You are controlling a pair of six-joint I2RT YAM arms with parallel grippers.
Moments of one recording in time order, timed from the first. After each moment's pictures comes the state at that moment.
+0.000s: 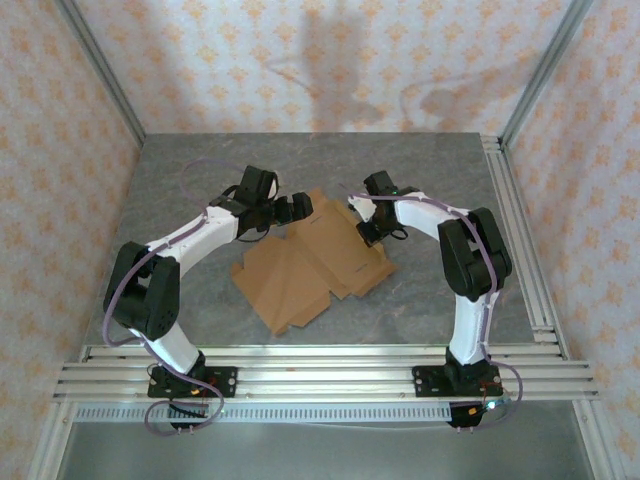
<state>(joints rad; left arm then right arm) -0.35 1.66 1.16 -0.34 0.21 -0.64 0.40 1.96 1.32 -0.61 -0.14 -0.25</state>
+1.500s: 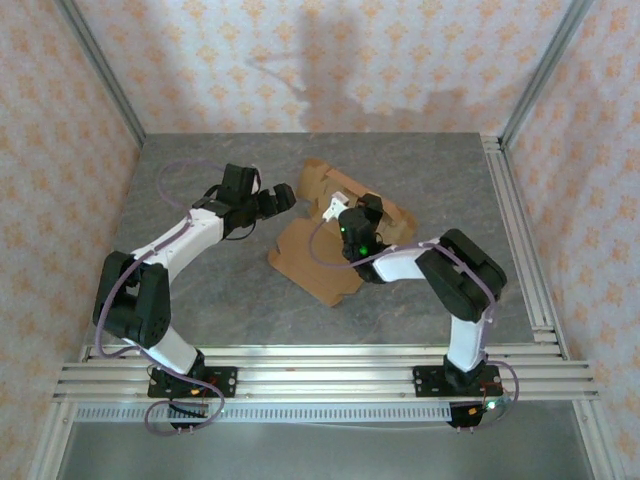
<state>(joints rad) -0.27 1.59 1.11 -0.30 0.16 -0.68 0.72 1.88 0.87 0.82 1.00 -1.28</state>
